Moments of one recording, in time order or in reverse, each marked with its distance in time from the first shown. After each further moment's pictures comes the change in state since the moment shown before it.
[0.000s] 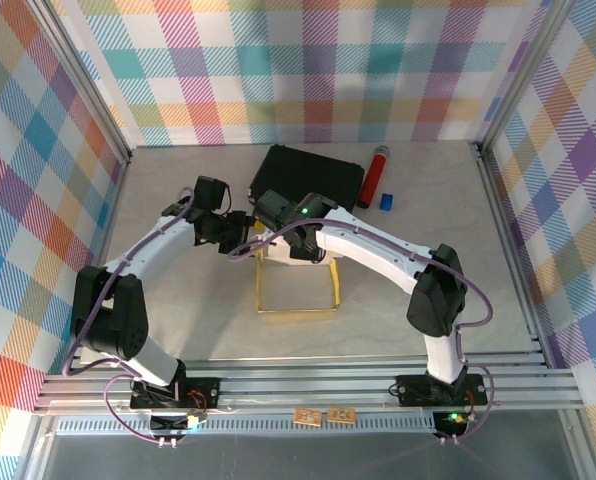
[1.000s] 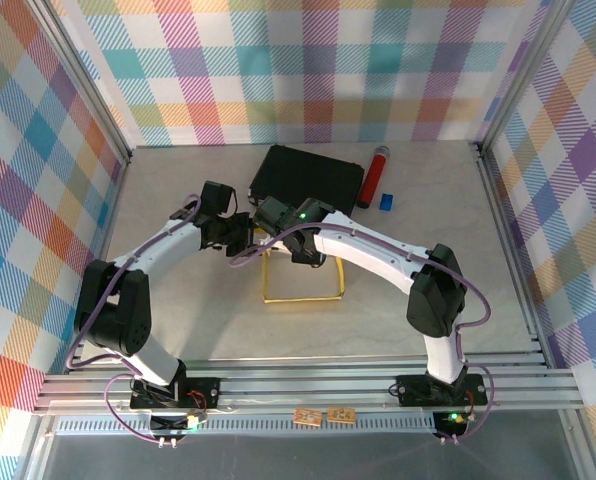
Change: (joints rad) left arm -0.027 0.029 -0.051 0.126 -0.023 -0.173; right arm 0.007 0.000 -0.052 0.019 0.024 0.004
